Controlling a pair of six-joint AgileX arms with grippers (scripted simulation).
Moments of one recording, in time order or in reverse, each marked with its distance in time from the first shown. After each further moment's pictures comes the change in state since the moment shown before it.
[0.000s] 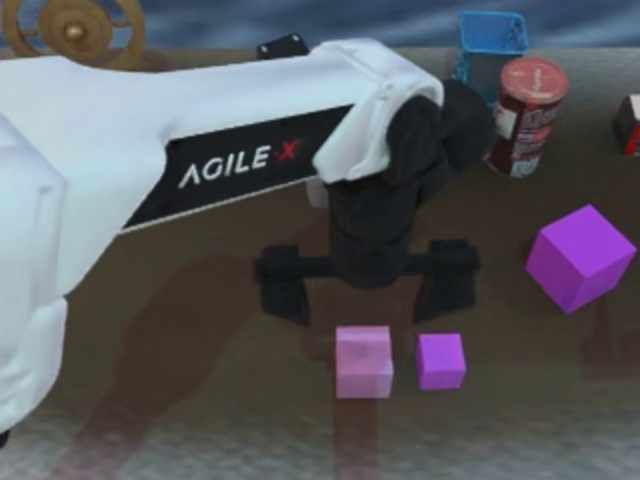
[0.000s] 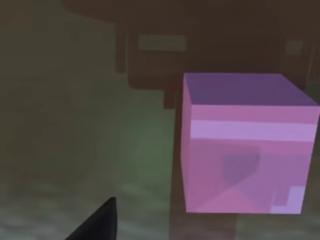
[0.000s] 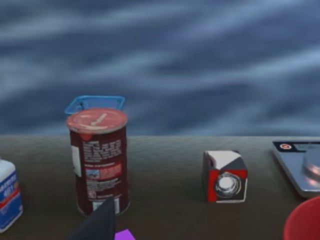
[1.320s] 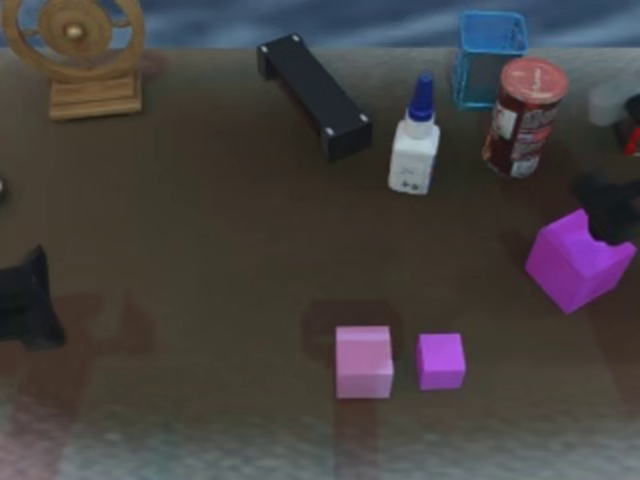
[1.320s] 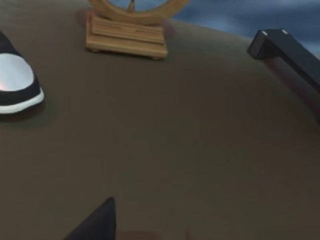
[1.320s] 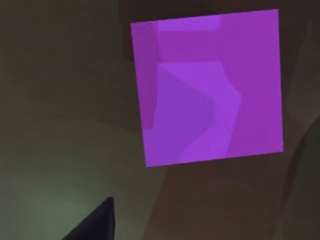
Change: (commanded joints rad) left arm 0.736 -1.732 -1.430 0.905 -0.005 0.588; right arm 0.149 1.689 1.298 -0.931 0.002 -0.275
